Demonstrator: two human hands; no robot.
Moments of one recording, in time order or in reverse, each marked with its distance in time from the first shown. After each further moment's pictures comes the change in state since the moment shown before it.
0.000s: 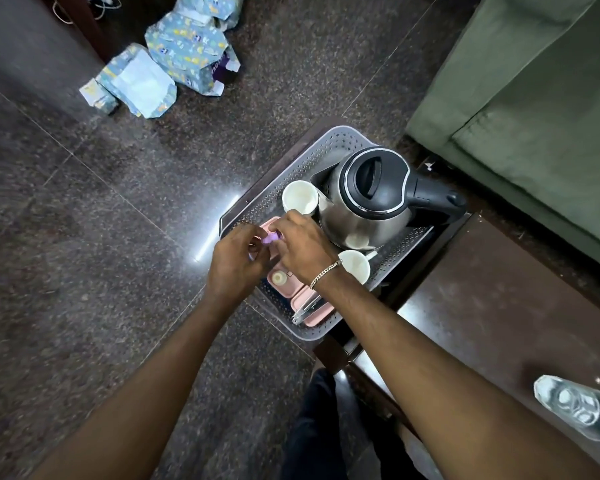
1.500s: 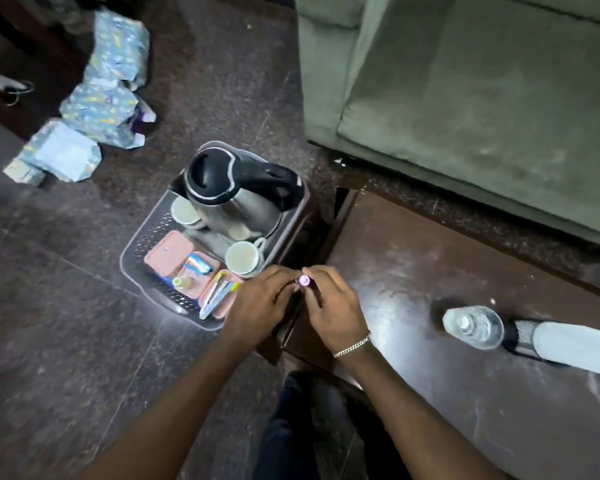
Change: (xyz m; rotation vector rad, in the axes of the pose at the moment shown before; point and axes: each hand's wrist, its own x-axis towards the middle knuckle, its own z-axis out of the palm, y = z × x) left_hand -0.095 0.150 0.109 -0.037 -0.282 0.505; right_hand -0.235 0.096 -0.078 0.173 0.512 0.201
